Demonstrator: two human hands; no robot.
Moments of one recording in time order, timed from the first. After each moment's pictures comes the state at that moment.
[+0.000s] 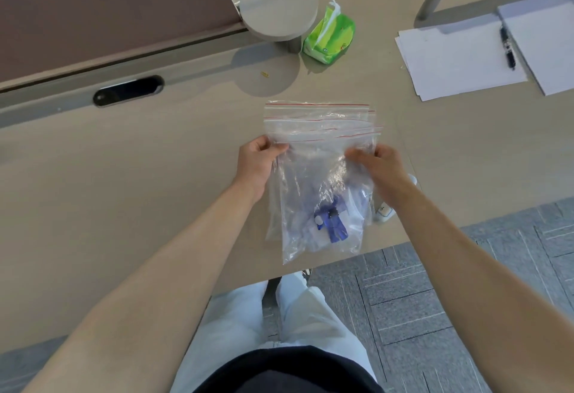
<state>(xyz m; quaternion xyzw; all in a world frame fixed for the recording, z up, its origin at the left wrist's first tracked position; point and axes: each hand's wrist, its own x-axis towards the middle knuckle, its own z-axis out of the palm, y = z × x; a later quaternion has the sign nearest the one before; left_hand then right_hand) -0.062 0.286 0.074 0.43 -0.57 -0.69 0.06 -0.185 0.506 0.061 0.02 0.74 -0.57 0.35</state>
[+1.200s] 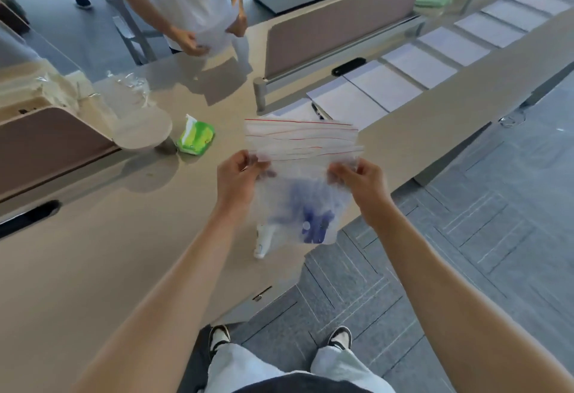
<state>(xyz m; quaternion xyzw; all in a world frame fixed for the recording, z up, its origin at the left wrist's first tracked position) -0.174 0.546 0.228 0.20 -0.67 -0.71 0.13 -0.219 0.781 0.227 0.06 0.75 -0.65 0.11</state>
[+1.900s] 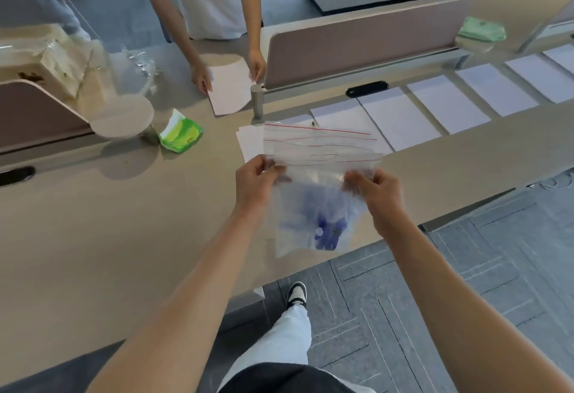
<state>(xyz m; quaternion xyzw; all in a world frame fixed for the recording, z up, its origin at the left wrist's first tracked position) -0.318 0.666 0.198 0.29 -0.64 -0.69 0.19 -0.400 0.887 0.212 0.04 0.77 -0.62 0.16</state>
